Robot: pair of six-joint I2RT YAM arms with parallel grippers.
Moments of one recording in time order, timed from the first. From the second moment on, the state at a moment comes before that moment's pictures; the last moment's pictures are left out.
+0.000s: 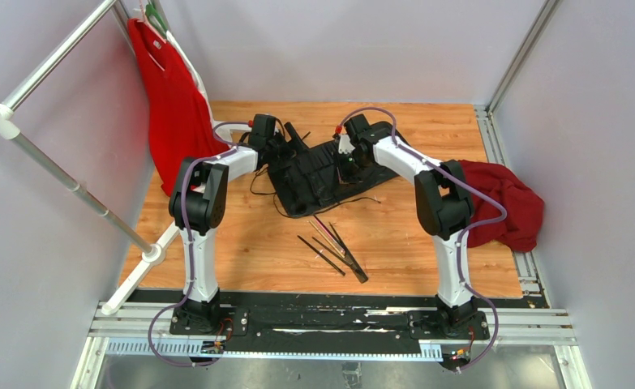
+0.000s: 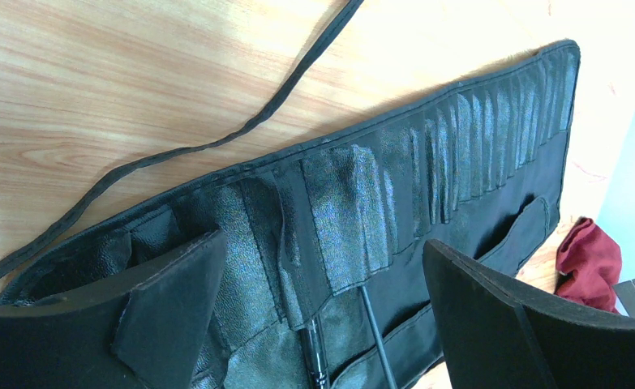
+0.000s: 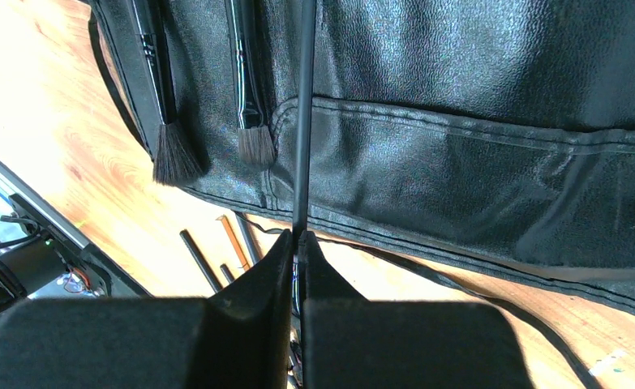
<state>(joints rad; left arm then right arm) -0.27 2.11 1.41 -0.02 0.20 -0.81 0.47 2.16 1.71 -0.71 -0.48 0.27</state>
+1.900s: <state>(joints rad) -0.27 2.10 1.40 0.00 0.20 -0.81 0.47 2.39 1.94 -0.60 -0.53 0.29</state>
